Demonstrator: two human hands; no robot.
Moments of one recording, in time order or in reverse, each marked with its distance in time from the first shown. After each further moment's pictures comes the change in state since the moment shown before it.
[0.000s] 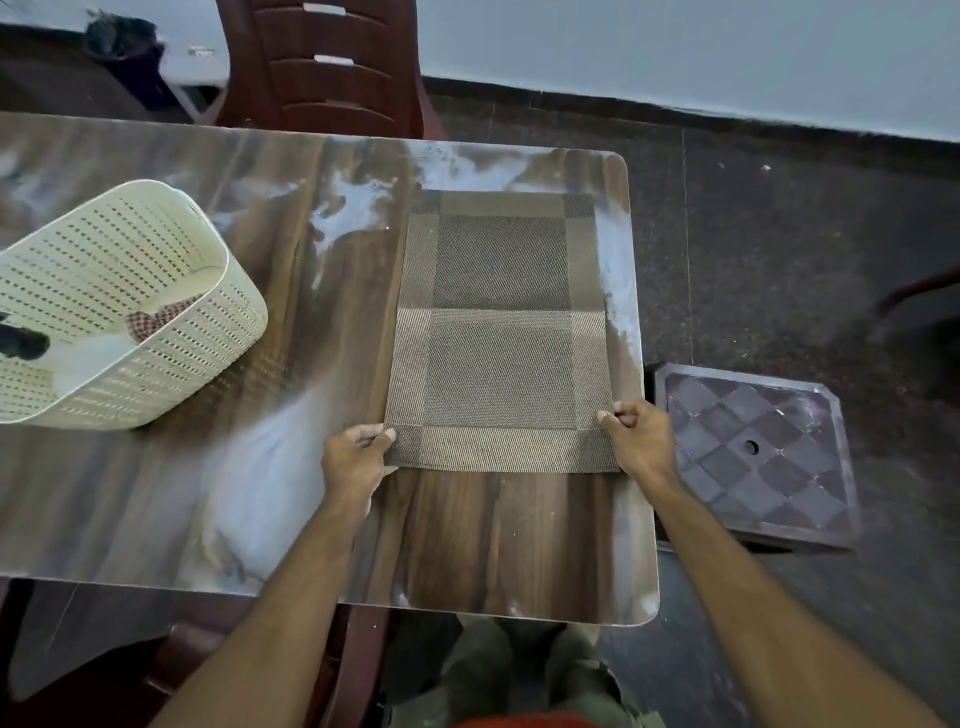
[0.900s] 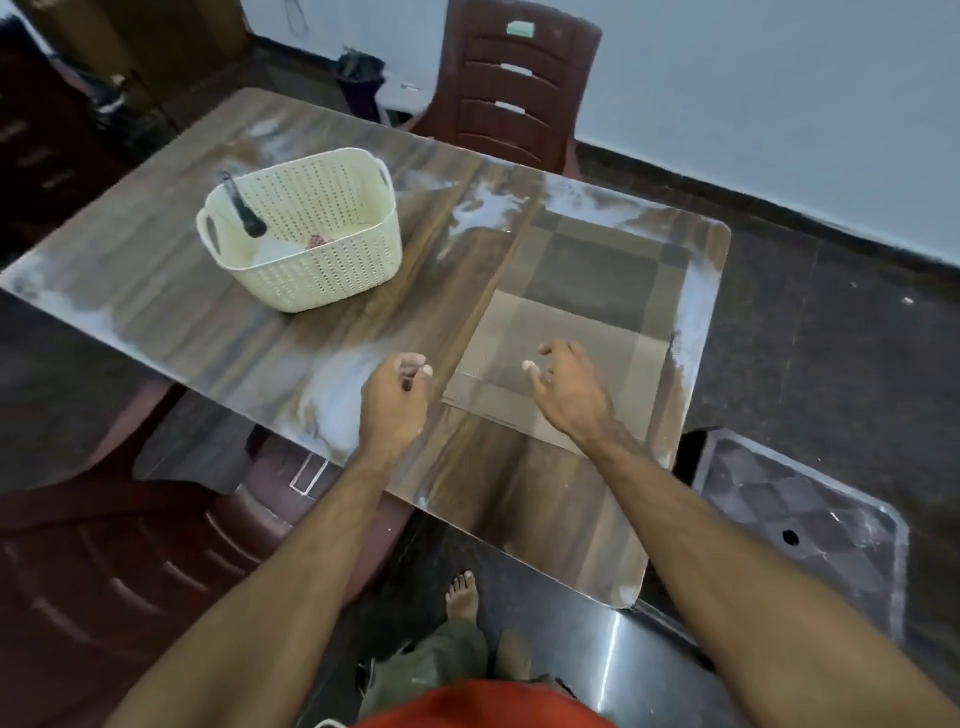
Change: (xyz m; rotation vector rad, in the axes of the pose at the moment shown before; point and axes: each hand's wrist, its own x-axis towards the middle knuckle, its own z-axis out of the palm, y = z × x) left_hand -0.122 0.020 -0.040 0.212 0.316 0.505; right_hand -0.089 -0.118 0.037 -0.469 -0.426 -0.737
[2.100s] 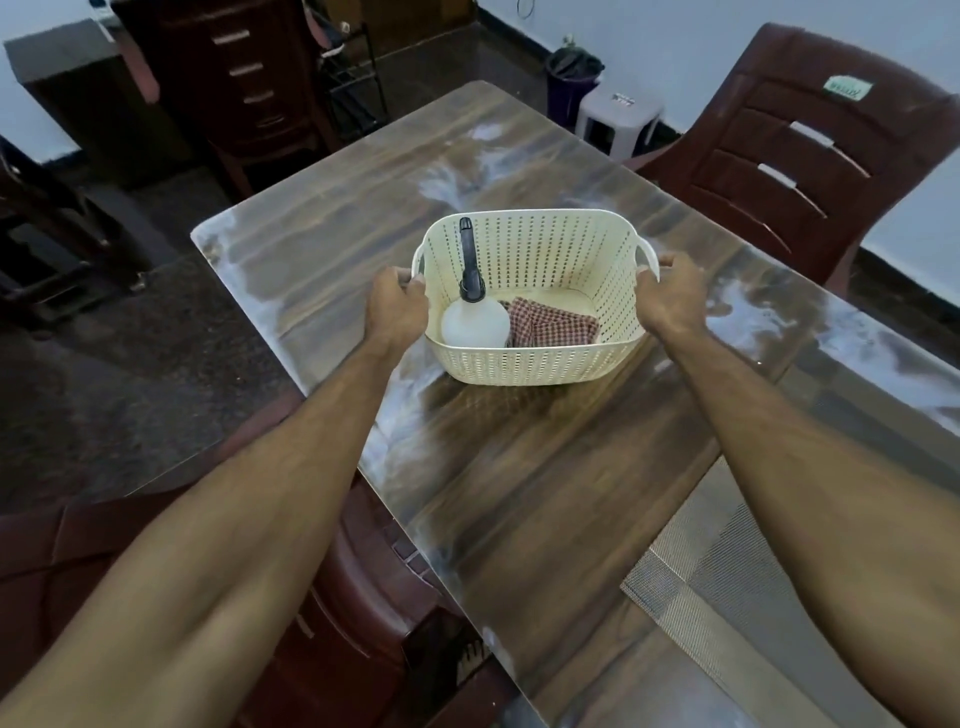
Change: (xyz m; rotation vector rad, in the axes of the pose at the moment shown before) left_hand 0.304 -0.083 -0.174 -0.034 0.311 -0.343; right_hand 0.313 -0.225 0.105 0.207 0.086 0.069
